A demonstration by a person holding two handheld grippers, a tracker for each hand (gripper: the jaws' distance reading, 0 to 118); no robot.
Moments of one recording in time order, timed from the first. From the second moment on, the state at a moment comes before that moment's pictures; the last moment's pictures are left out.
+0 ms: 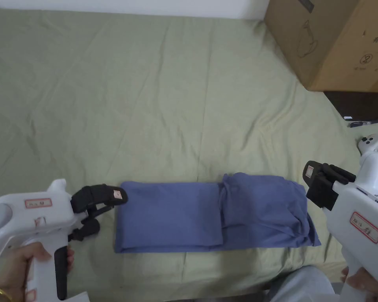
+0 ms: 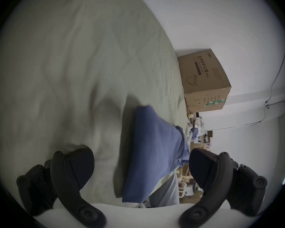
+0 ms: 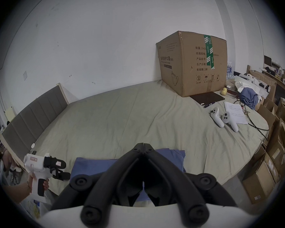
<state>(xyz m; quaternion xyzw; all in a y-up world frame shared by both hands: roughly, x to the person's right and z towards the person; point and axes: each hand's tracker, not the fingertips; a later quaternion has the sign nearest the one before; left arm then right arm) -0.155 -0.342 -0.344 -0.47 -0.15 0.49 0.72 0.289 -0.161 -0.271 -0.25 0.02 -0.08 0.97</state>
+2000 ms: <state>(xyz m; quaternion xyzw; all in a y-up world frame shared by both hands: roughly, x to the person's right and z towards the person) 0.056 -0.285 -0.385 -0.56 -0.17 0.11 0.80 0.328 -0.161 -0.236 -0.23 -0.02 -0.12 0.97</state>
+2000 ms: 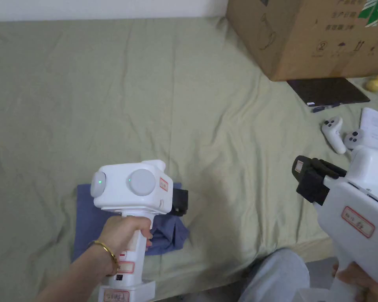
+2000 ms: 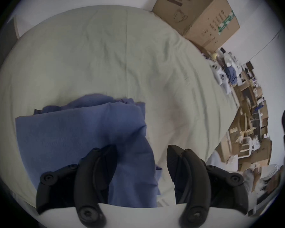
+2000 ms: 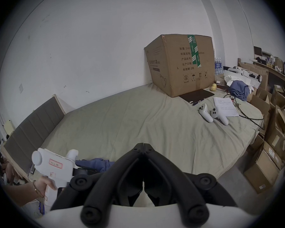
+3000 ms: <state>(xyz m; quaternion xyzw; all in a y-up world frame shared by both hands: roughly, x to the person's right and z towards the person) 0.018 -0.226 -0.319 -0.39 -0.19 0.17 0.89 0.305 -0.146 -0.235 -0.22 0.01 -0.09 0.97</state>
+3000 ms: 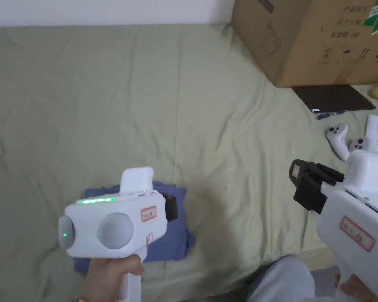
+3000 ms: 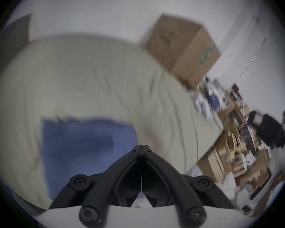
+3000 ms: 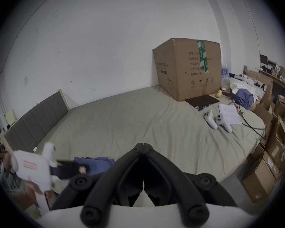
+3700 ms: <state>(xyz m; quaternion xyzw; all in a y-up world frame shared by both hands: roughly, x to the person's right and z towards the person) -0.116 -0.187 -0.244 -0.18 0.07 0.05 0.98 0.108 -0.319 -0.340 -0.39 0.13 -0.01 0.91</state>
